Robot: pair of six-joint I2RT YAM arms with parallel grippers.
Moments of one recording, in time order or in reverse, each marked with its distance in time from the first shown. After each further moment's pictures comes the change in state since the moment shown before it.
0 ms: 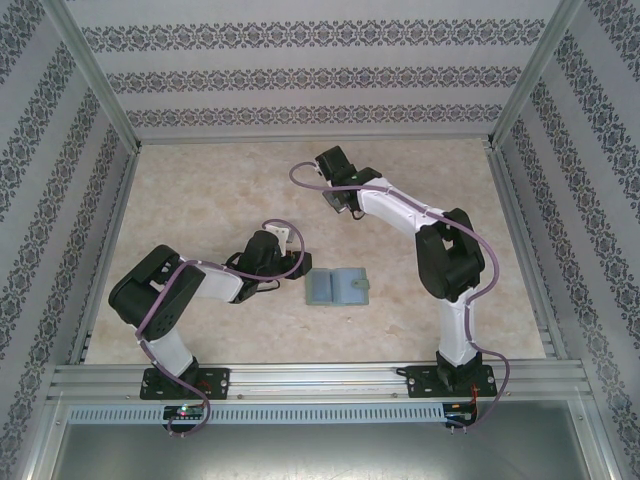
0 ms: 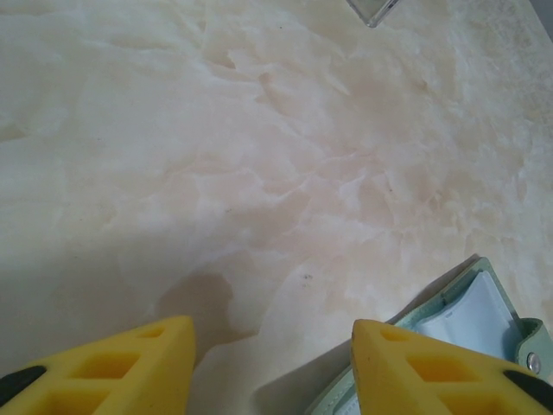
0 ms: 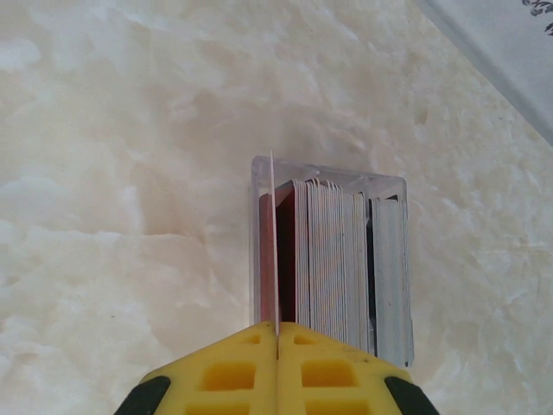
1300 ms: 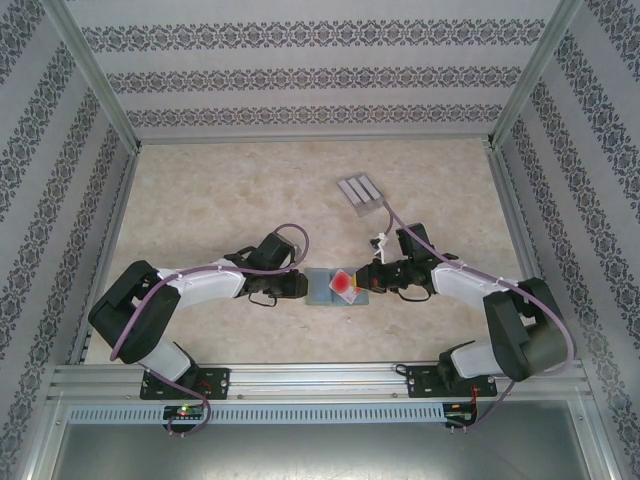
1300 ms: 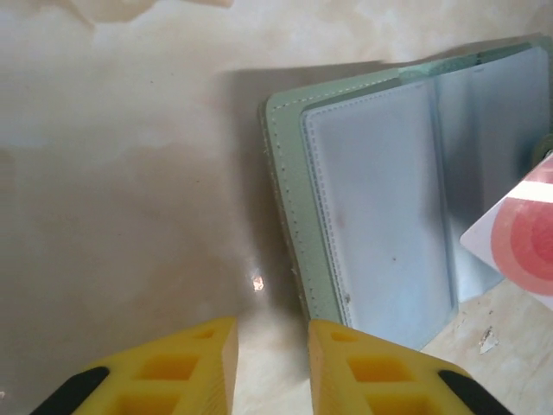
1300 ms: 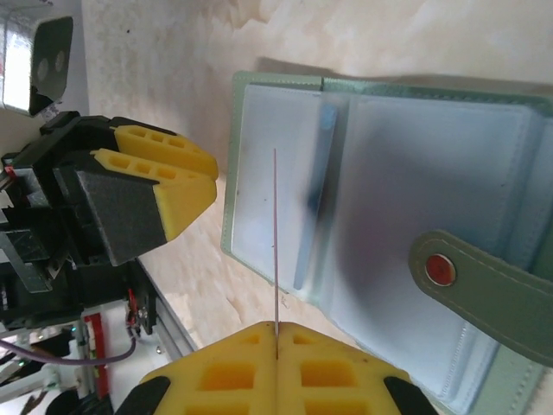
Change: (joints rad) left arm -0.107 -0.154 0.158 -0.753 0.068 -0.111; right arm -0.219 -0.615 -1.088 0.430 -1.233 0.665
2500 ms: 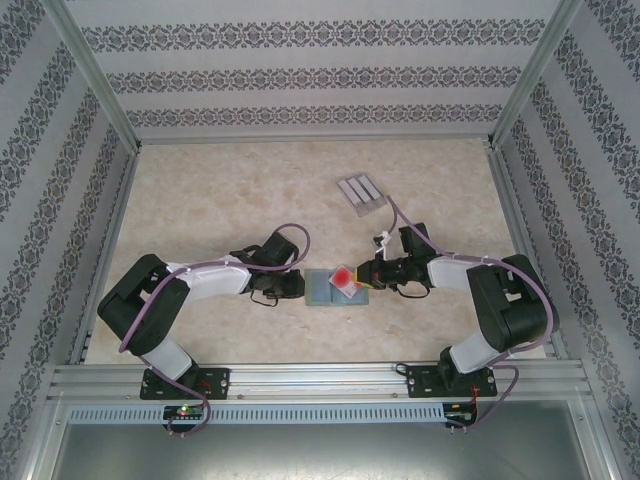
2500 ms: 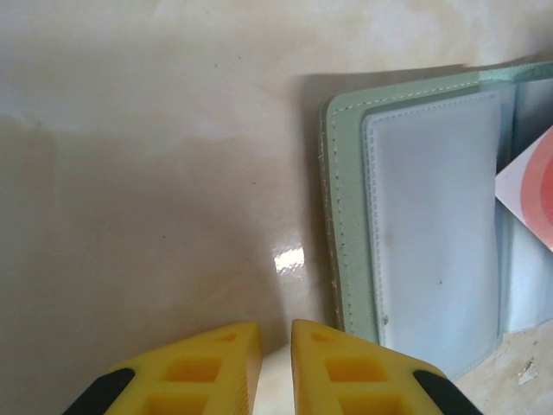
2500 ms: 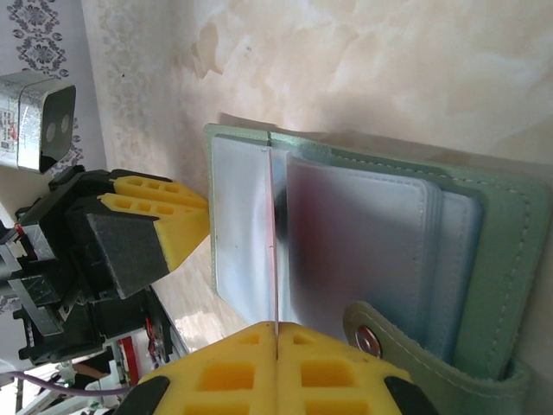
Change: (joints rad) left arm 0.000 0.063 0.037 -0.051 -0.032 -0.052; right arm -0.058 0.146 -0.010 0.169 -0.047 0.080
